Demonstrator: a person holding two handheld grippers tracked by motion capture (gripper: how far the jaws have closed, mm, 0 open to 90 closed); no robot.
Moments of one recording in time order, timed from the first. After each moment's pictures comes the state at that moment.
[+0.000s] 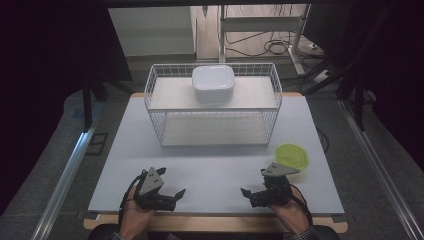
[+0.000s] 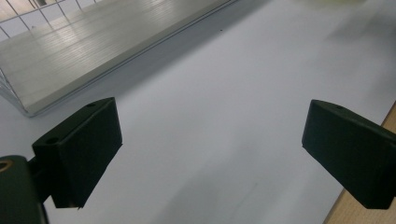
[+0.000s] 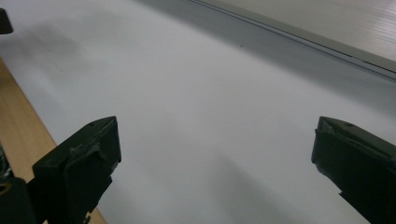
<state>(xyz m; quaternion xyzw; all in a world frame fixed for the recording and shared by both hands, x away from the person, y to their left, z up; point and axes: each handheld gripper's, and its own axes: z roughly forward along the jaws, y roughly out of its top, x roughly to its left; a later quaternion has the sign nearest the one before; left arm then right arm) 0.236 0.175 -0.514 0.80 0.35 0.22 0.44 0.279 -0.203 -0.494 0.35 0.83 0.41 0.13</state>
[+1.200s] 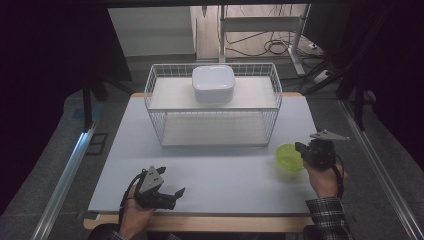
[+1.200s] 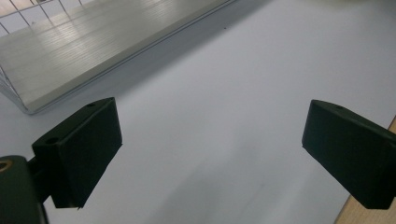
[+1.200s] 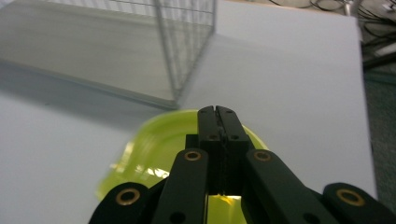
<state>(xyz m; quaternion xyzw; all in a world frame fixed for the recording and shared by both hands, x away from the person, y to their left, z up) 0.241 0.176 -0.516 0.80 0.35 0.21 0.44 0.352 -0.310 -0.446 0.50 0.74 0.37 0.25</state>
